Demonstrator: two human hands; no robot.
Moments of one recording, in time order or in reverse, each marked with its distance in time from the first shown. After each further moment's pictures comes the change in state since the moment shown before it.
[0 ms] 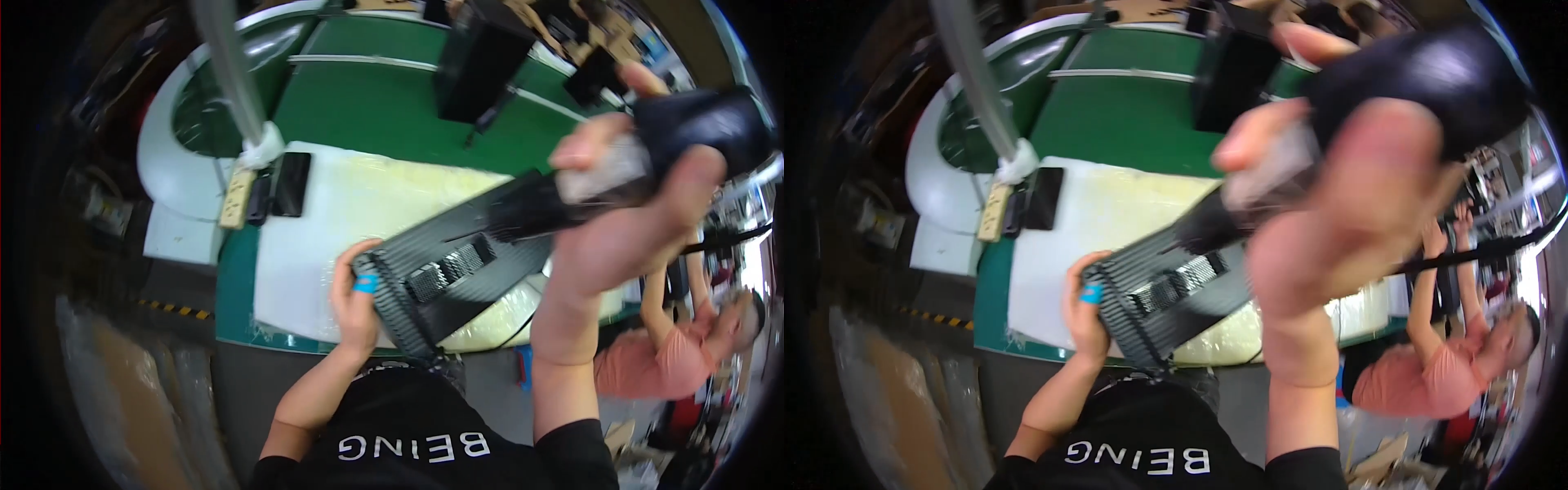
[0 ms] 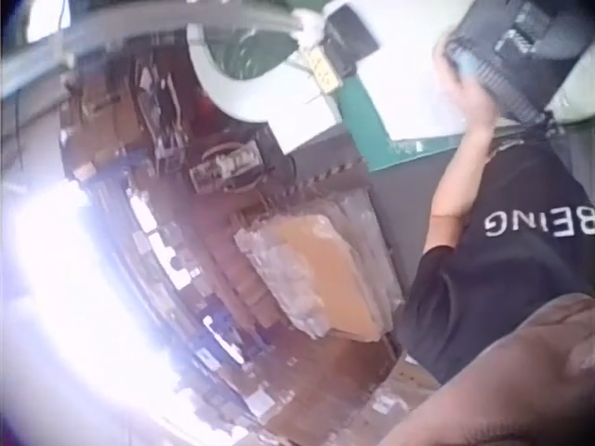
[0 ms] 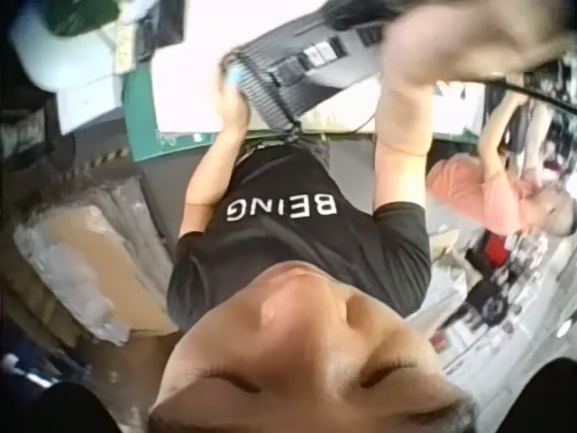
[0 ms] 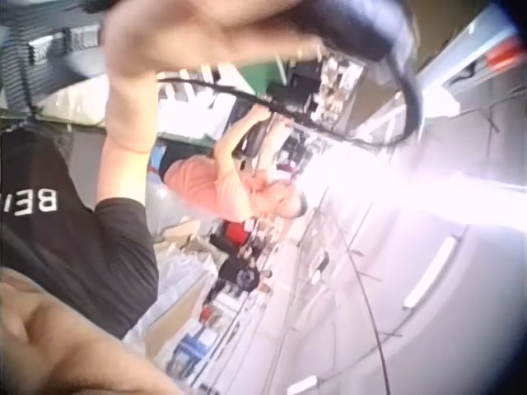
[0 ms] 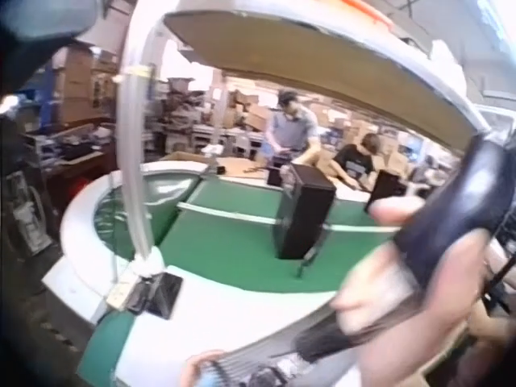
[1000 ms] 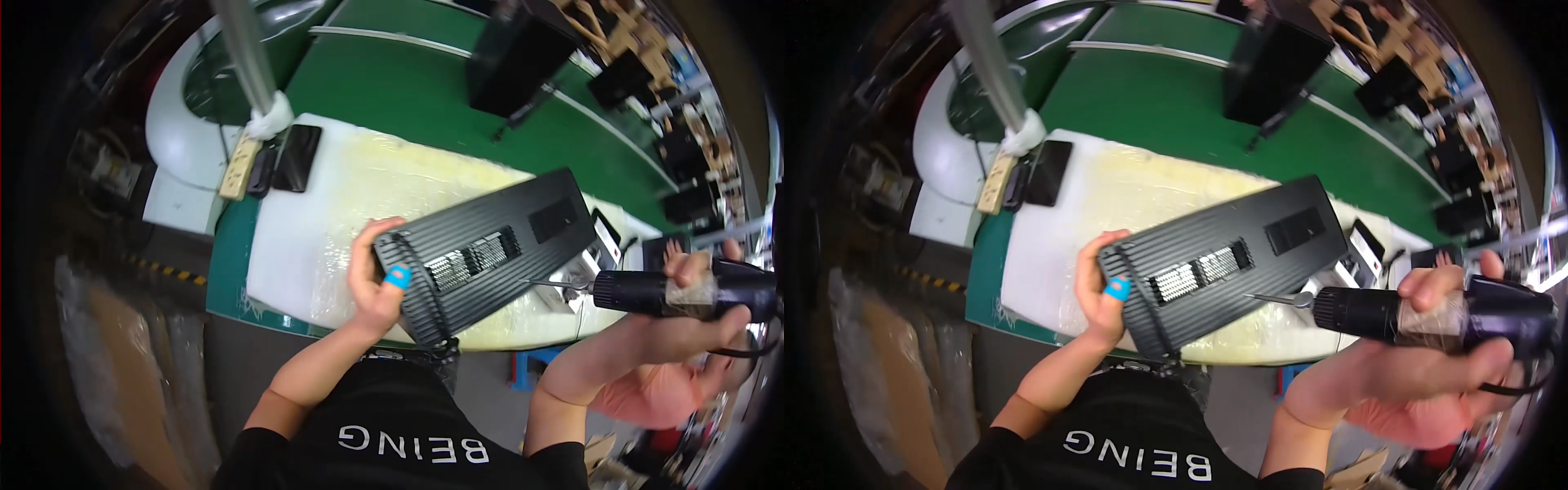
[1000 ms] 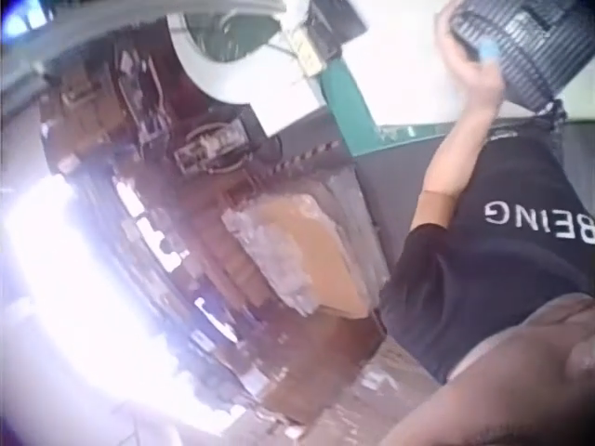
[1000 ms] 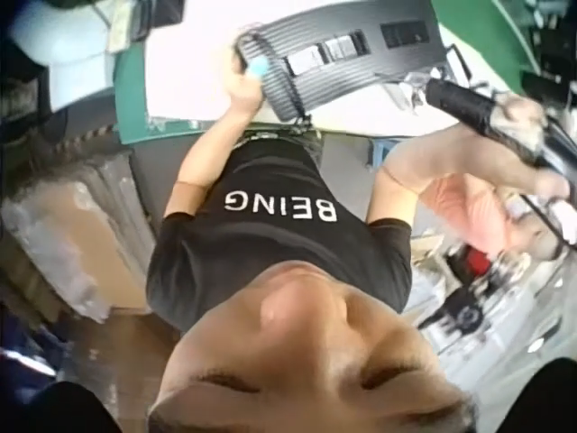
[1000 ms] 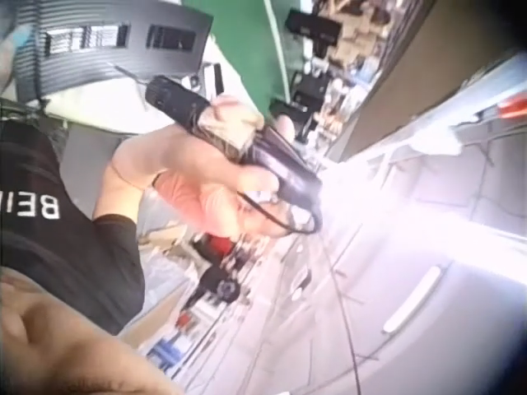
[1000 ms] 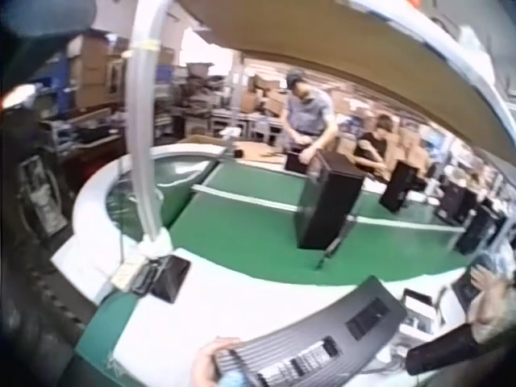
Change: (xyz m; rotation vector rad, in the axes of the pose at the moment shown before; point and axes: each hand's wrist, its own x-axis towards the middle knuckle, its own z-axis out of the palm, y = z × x) left_hand 0.002 -0.028 0.031 -0.089 0.000 0.117; right_hand -0.023 -0.016 -0.082 -0.285 0.460 0.102
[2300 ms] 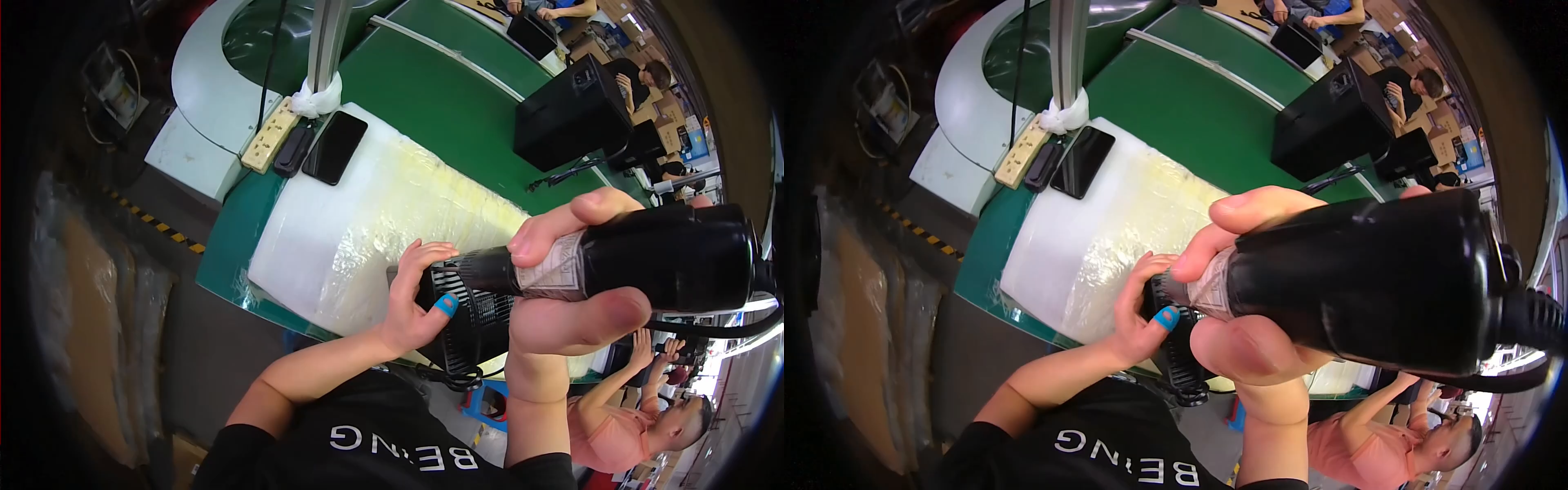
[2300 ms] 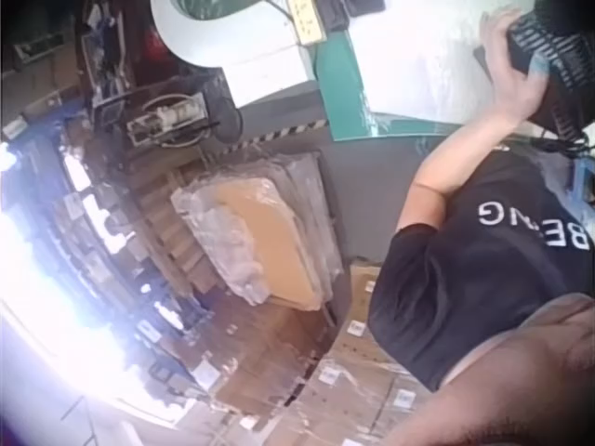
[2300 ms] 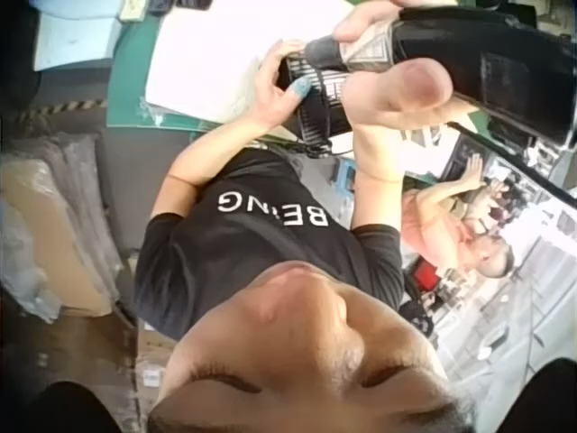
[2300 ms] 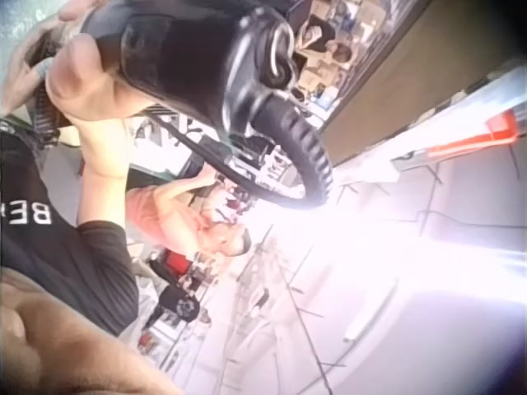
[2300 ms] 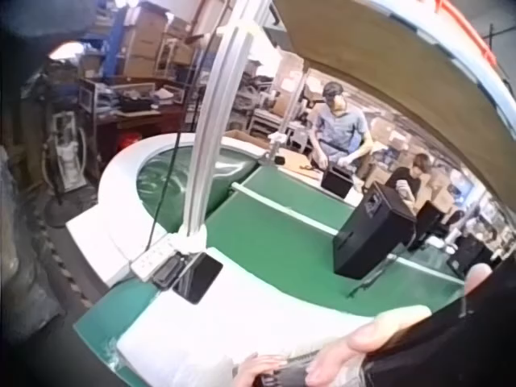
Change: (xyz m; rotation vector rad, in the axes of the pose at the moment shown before) left_hand 0.006 0.004 -0.012 0.076 -0.047 0.052; right_hand -0.086 0.010 0.130 0.142 -0.740 -0.060
